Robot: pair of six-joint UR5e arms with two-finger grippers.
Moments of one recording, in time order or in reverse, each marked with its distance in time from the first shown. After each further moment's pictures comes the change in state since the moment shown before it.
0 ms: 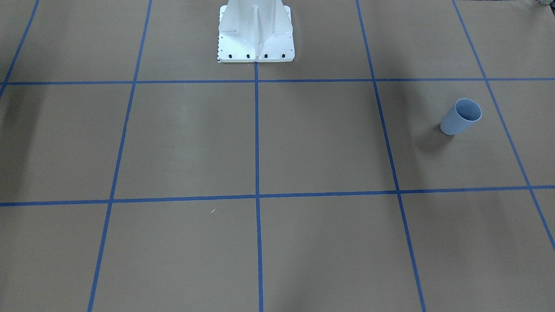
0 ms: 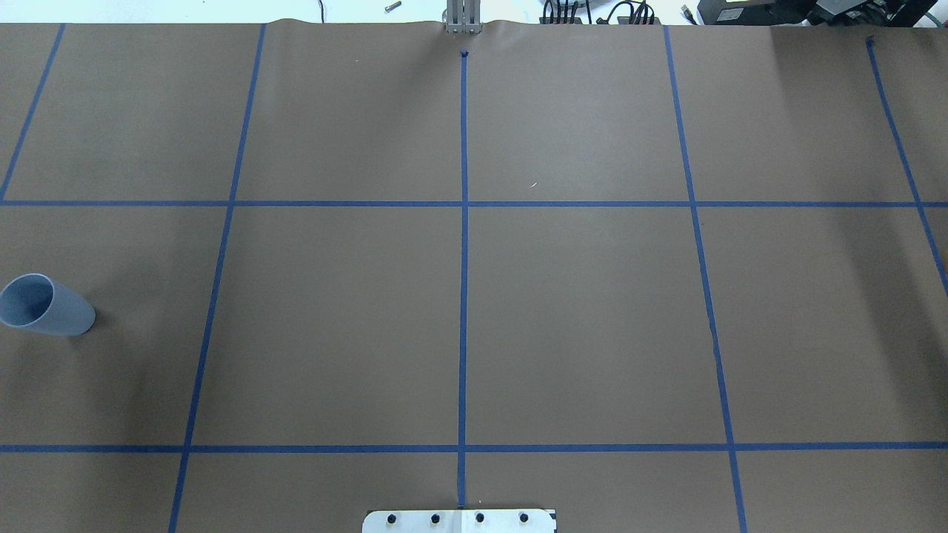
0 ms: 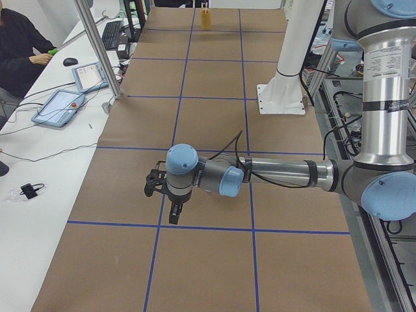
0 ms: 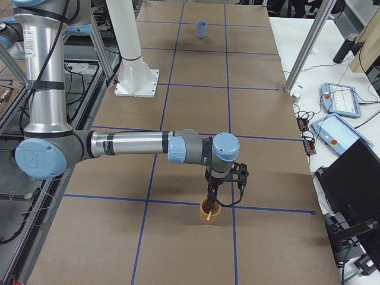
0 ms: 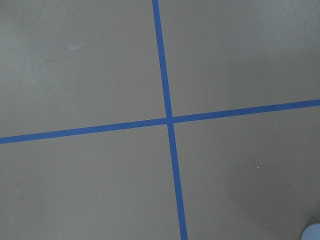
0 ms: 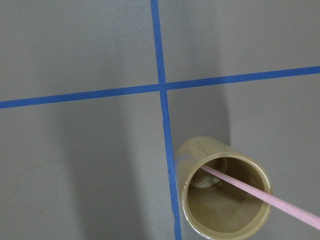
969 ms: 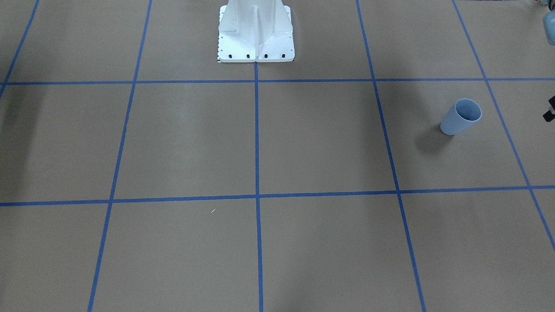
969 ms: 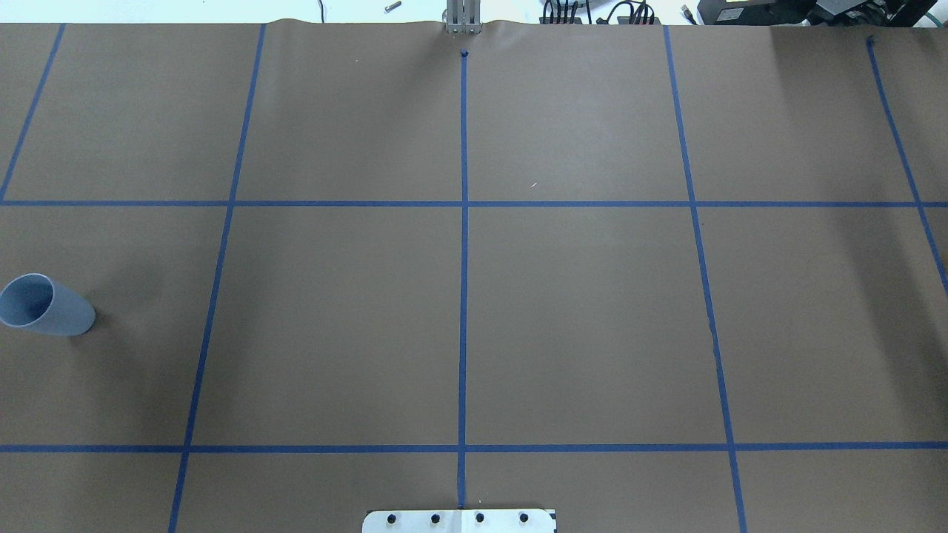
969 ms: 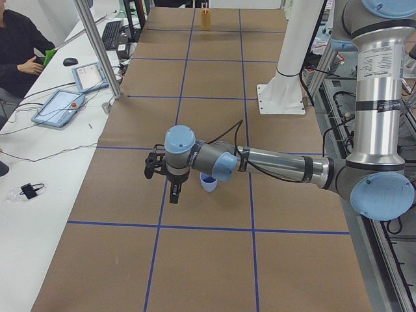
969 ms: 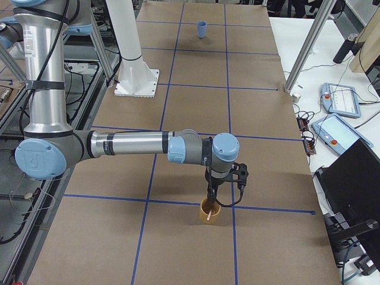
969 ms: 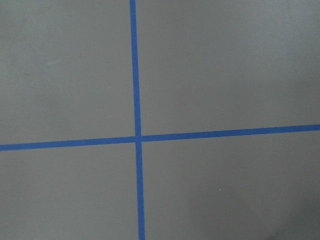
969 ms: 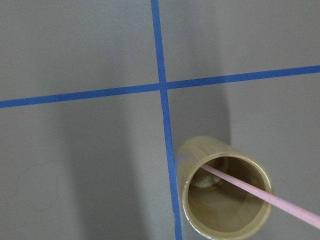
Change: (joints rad) left arm 0.102 -0.018 -0.082 -0.020 -0.050 -0.265; right arm 0.000 -0.001 0.000 0.000 0.002 0.000
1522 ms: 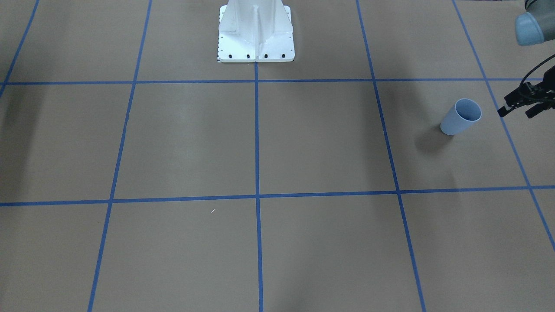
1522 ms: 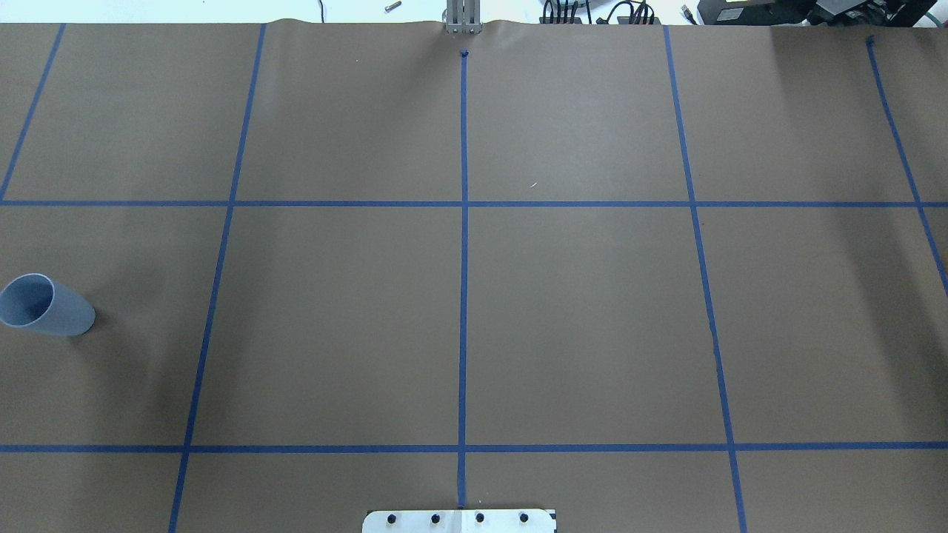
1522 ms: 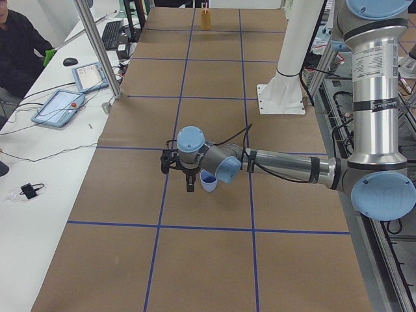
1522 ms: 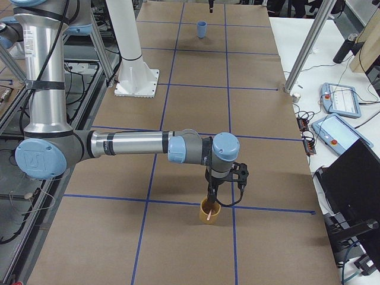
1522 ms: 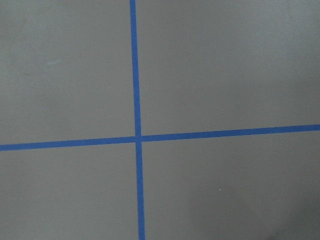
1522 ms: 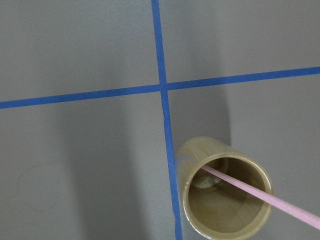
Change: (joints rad) left arm 0.156 0.064 -0.005 -0.186 -0.053 -0.271; right arm 0.000 0.001 0.000 0.001 0.000 0.000
